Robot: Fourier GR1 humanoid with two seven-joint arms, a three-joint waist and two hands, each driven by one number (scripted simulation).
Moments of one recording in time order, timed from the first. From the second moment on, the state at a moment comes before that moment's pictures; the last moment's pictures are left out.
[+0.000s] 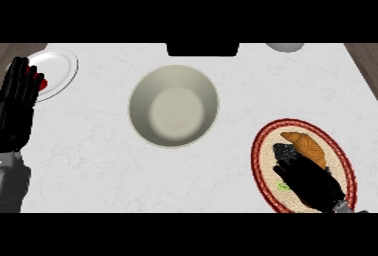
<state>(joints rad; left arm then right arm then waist) -0.24 0.34 0.20 -1.49 0.18 0.04 -0.02 -0.01 -0.54 0.42 -1.53 1.60 0.10 -0.32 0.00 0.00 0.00</state>
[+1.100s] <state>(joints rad) -0.27 0.31 0.17 -1.48 0.15 0.05 -0.02 -0.74 -0.72 -0.28 -0.75 1.00 0.26 -0.70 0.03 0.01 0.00</state>
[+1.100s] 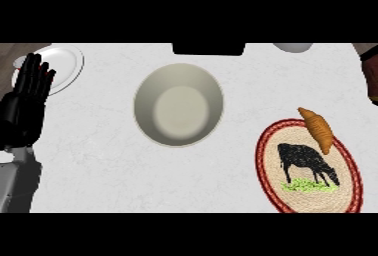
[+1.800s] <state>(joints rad) -0.25 0.32 0.20 -1.49 0.16 0.05 -0.01 -0.99 -0.59 -0.32 -0.88 0.73 0.59 -0.52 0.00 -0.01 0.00</state>
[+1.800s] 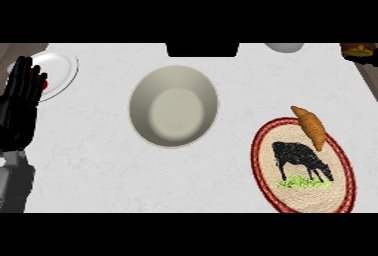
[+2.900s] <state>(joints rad) -0.24 0.32 0.21 -1.52 0.16 0.03 0.01 -1.02 -0.07 -0.06 -1.17 0.68 0.67 0.05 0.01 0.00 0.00</state>
